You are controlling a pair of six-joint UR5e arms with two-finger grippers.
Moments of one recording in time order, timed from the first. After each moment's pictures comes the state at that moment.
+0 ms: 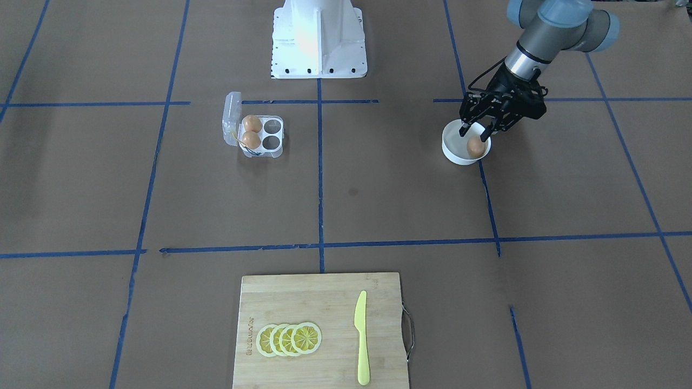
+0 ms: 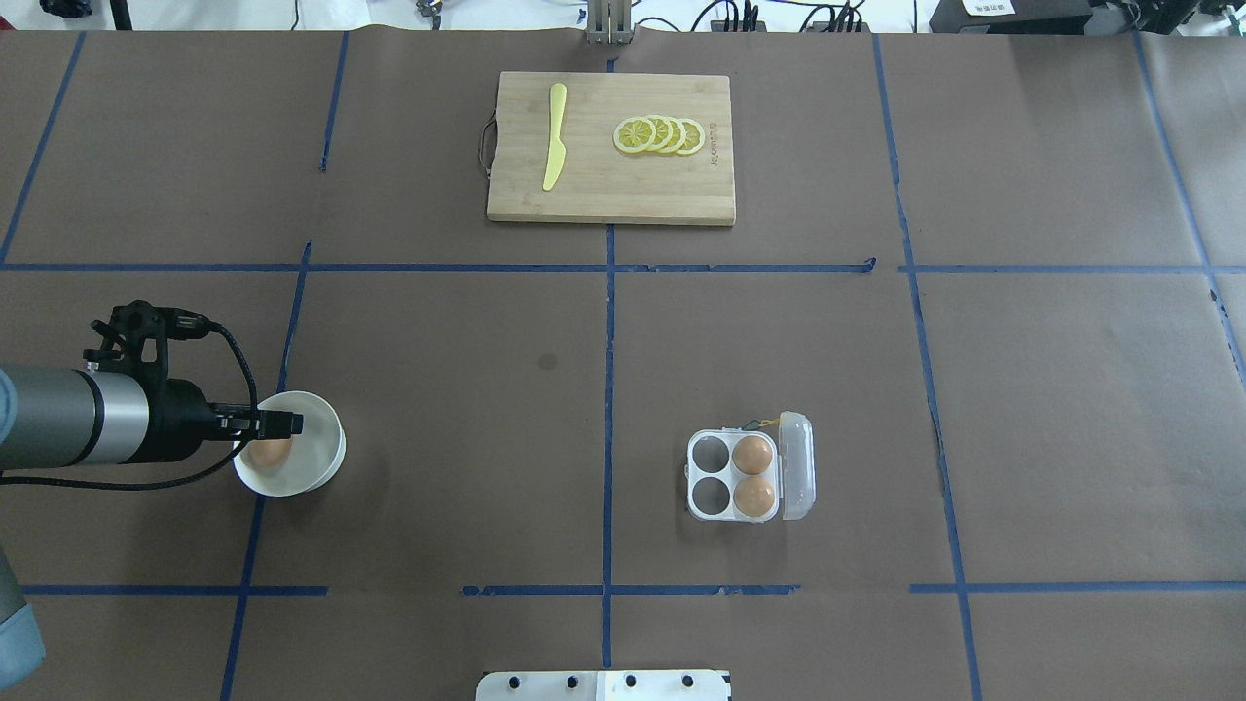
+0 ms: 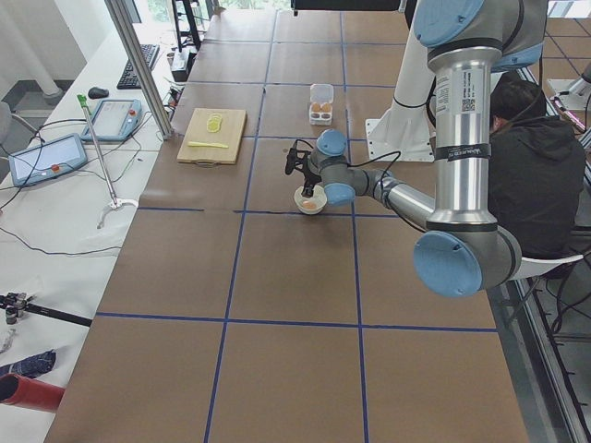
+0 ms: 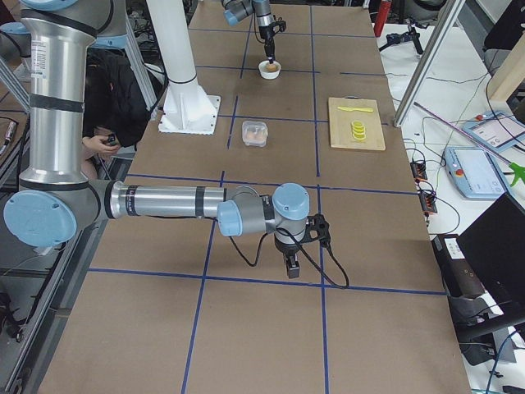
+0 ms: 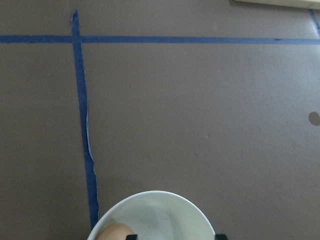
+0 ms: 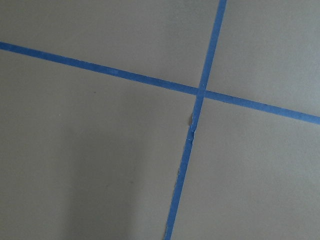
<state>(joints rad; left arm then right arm) -0.55 -1.48 -1.96 -2.32 -1.80 -1.16 1.47 -1.68 1.68 -1.41 2.32 -0.04</state>
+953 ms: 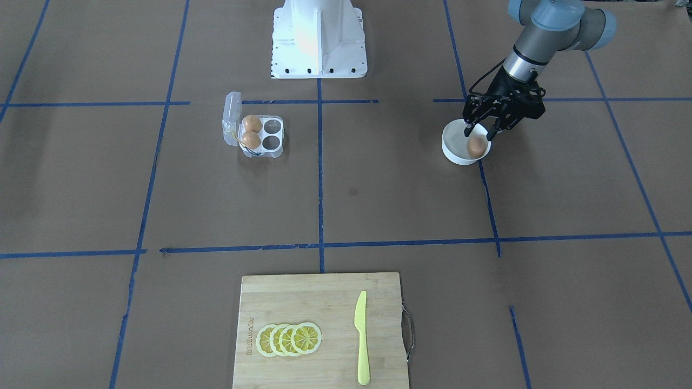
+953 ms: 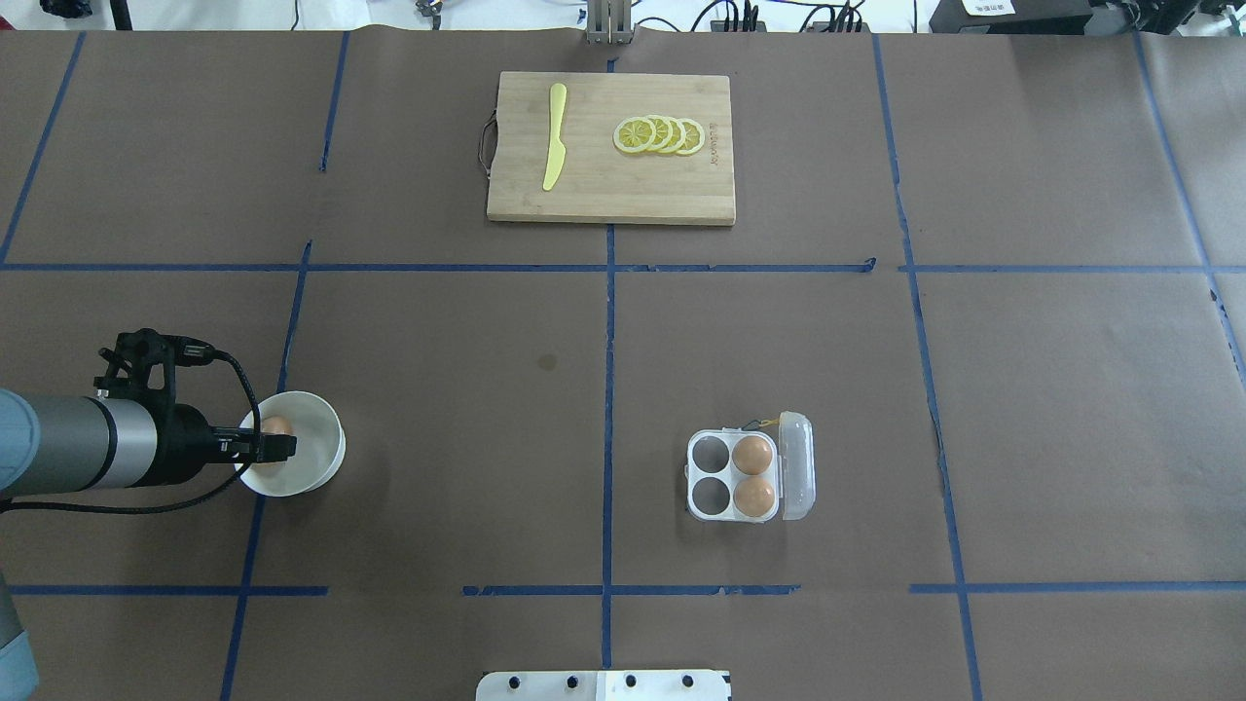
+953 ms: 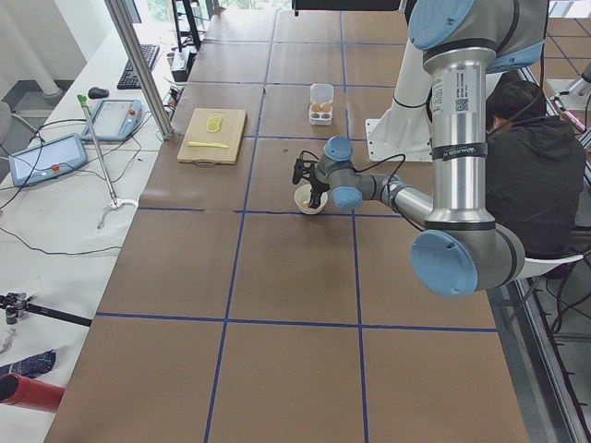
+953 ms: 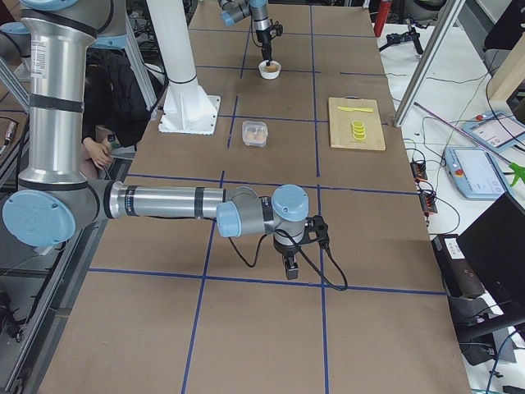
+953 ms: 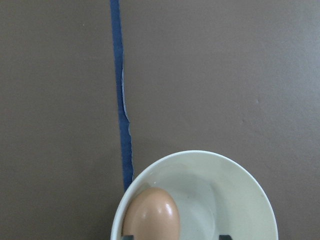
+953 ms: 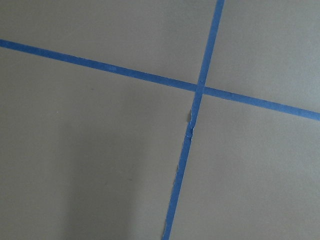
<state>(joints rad) -0.51 -1.47 -1.95 -2.30 -1.76 -1.17 1.47 -1.69 1.68 -1.41 2.32 -0.04</state>
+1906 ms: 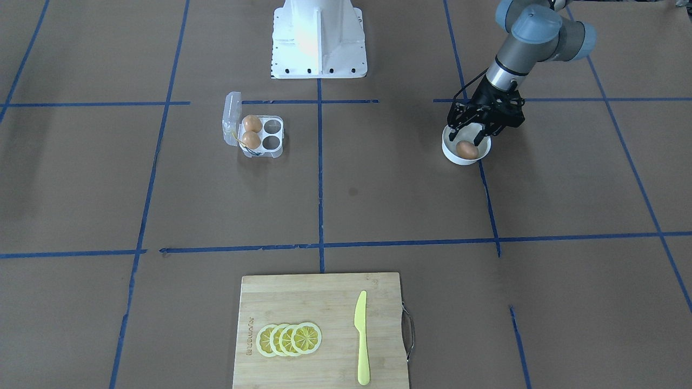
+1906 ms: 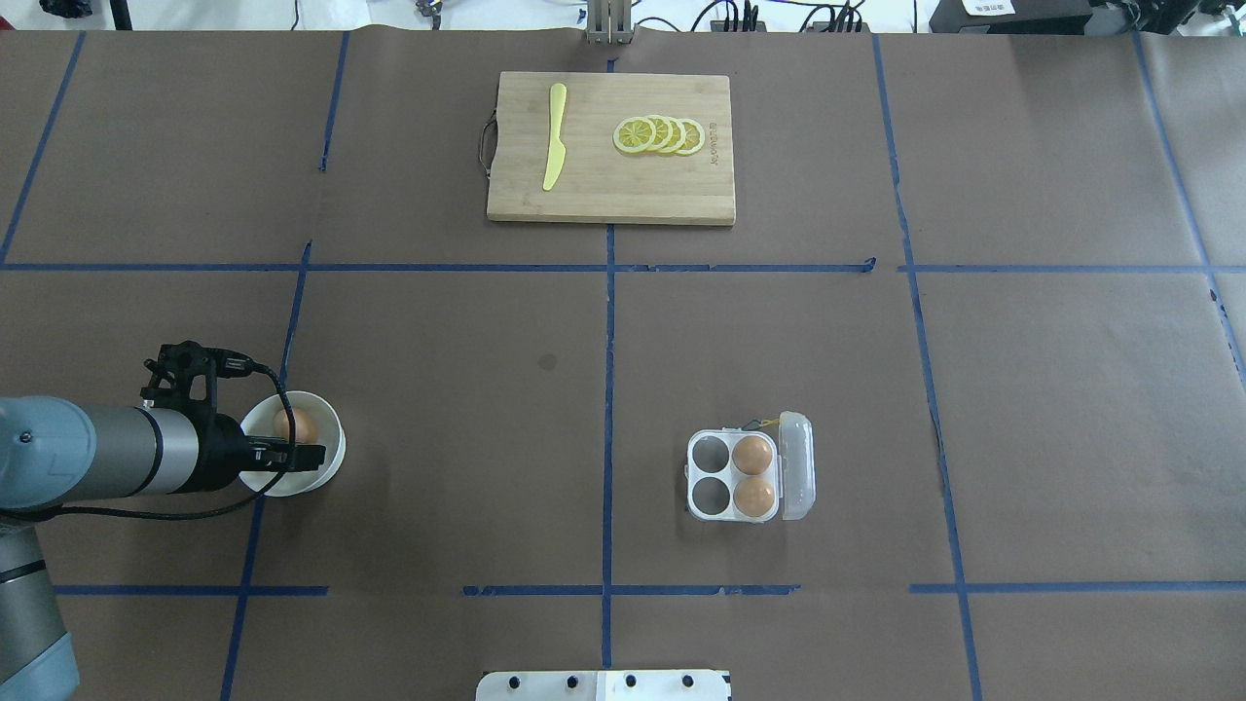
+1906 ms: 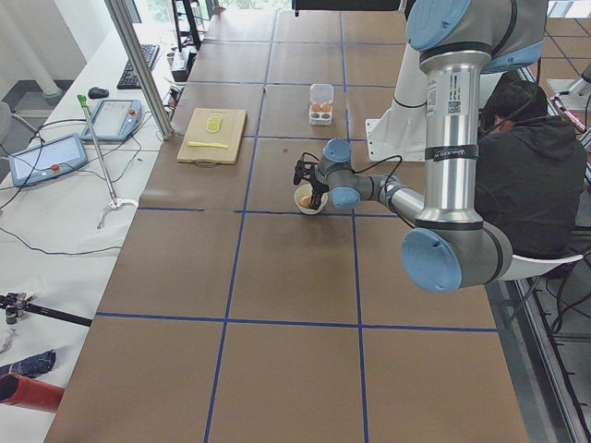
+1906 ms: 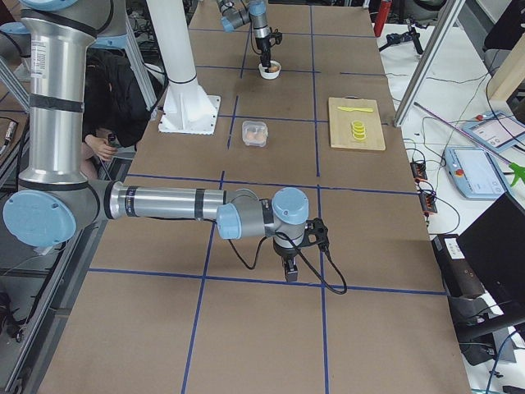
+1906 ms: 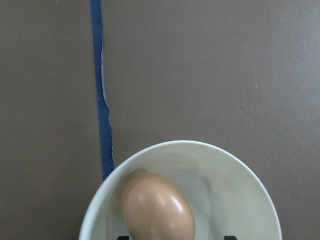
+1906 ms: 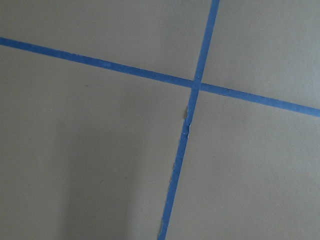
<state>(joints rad) -0.47 -1.52 -1.89 -2.30 -1.74 -1.17 1.47 -1.69 1.67 -1.41 2.32 -0.04</state>
